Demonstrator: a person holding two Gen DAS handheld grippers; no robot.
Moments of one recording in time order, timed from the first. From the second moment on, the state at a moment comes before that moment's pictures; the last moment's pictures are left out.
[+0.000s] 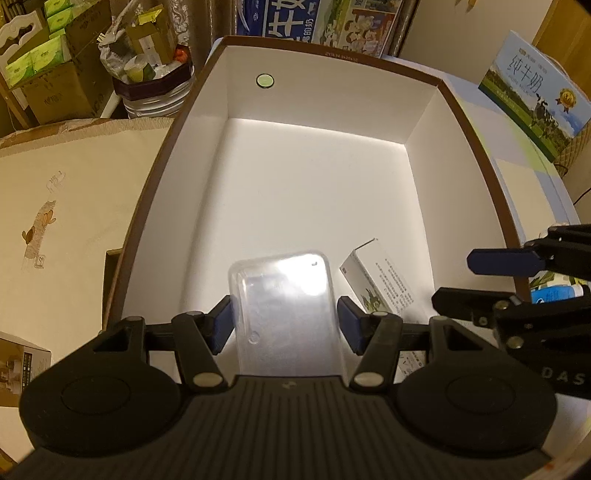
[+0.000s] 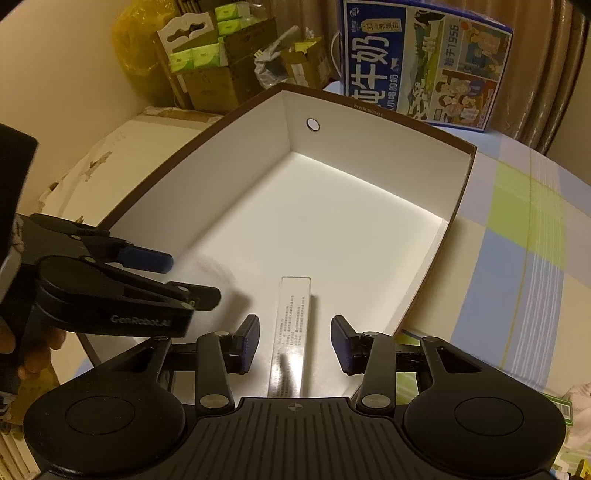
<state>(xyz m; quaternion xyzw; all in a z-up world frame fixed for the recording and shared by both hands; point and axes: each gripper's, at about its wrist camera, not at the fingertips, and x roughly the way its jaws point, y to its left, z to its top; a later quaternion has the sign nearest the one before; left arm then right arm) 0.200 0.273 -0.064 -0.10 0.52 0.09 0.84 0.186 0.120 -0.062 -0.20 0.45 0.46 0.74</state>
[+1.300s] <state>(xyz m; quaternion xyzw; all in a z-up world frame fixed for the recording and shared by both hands) 0.124 0.189 0.014 -0.12 0.44 0.08 0.89 0.147 -0.024 0.005 -0.08 0.42 0.47 0.78</state>
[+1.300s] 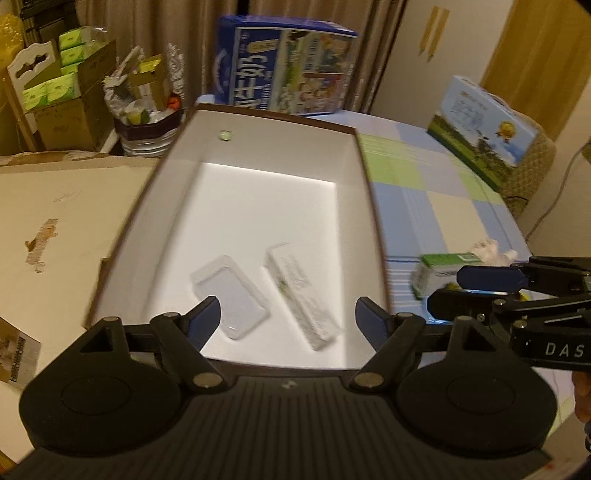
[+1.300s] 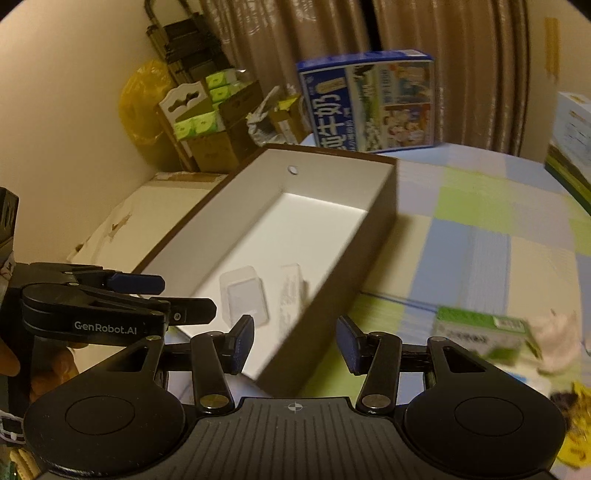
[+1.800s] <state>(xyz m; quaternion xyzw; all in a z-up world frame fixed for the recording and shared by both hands) 0.114 0.106 0.012 -0.13 0.43 0.04 0.89 0.163 -0.133 -0.008 -0.06 0.46 0.43 0.78</state>
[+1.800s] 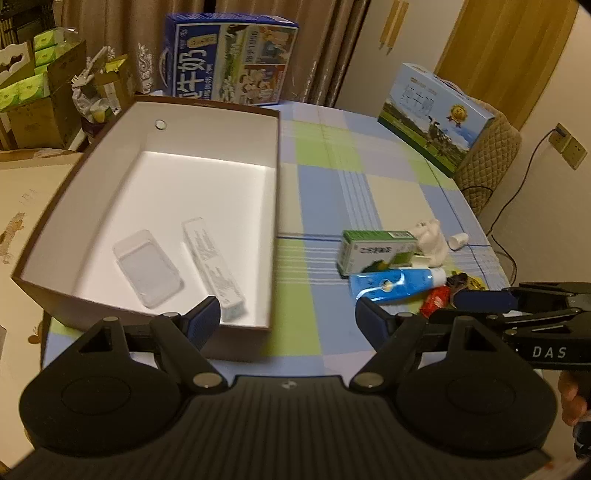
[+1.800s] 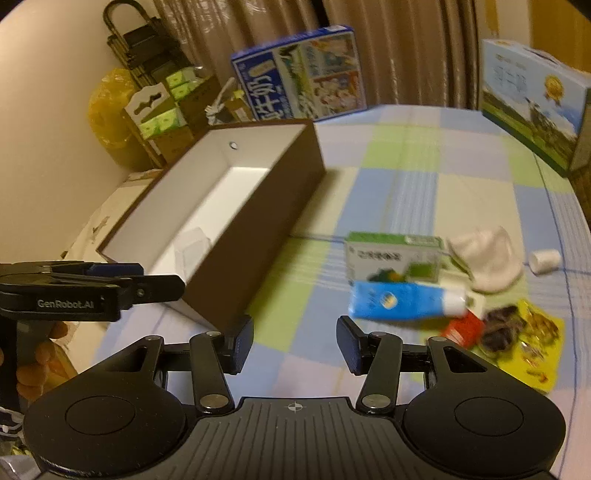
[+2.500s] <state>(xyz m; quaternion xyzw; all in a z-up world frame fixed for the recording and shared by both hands) 0.123 0.021 -0.002 -0.11 0.44 0.00 0.89 0.186 -0.232 -0.022 -0.04 0.48 0.35 0.80</state>
